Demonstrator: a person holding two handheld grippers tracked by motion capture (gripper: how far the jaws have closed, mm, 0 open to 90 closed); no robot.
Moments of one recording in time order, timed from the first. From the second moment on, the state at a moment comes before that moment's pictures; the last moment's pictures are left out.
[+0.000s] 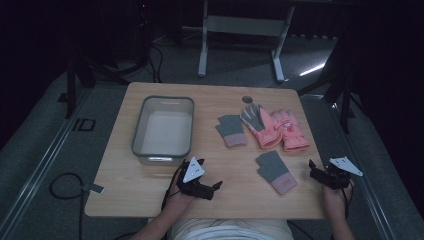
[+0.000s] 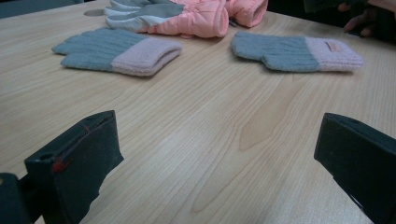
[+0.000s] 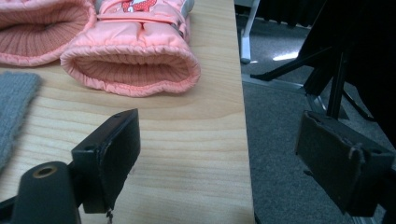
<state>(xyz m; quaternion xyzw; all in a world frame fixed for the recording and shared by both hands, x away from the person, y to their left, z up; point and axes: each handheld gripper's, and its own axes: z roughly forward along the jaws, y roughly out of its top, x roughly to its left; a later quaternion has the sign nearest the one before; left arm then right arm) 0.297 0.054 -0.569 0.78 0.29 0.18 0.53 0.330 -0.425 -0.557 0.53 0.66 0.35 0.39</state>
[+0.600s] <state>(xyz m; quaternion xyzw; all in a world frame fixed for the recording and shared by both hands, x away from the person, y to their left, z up) 0.294 0.053 -0.569 0.78 0.28 0.19 0.52 0.330 -0.423 -0.557 0.53 0.67 0.34 0.40</state>
